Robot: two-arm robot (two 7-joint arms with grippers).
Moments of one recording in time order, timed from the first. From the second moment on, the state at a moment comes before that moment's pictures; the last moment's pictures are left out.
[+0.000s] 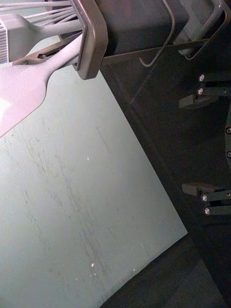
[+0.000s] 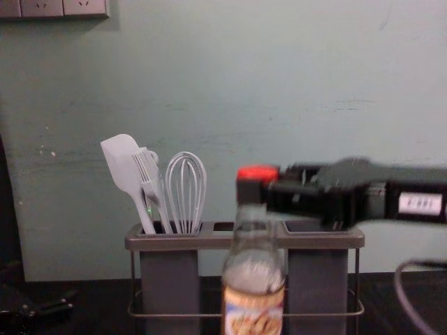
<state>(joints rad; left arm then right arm) -0.20 0.60 0.45 -1.41 -0.25 -0.12 0.03 0.28 0.61 -0.50 -1.79 0.55 0.09 0.58</state>
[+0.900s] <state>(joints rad) -0.20 0.60 0.45 -1.41 -0.25 -0.12 0.03 0.32 0.75 -0.31 -1.87 0.70 0.15 0.51</state>
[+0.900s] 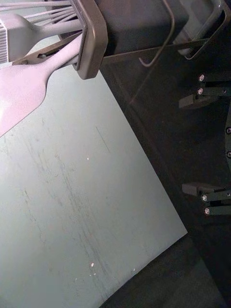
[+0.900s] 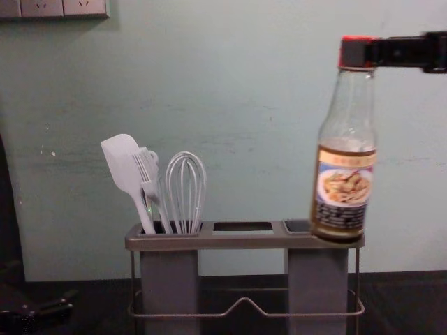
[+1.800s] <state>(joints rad) -0.20 0.60 0.45 -1.41 -0.25 -0.12 0.03 0.17 0.86 -0.16 -1.83 0.71 0.06 0.51</state>
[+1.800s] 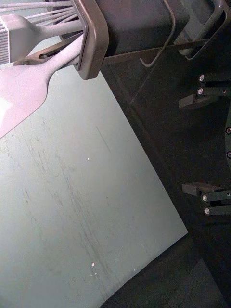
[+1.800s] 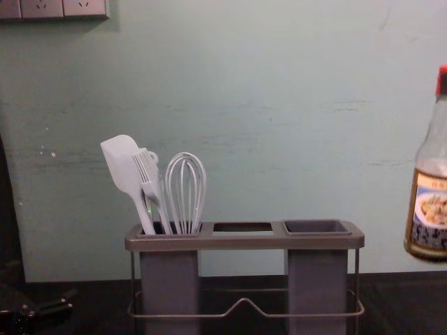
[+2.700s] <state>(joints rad) -0.20 0.60 0.45 -1.41 -0.25 -0.12 0.03 0.19 0.68 -0.26 -1.59 0.58 -0.08 0.57</state>
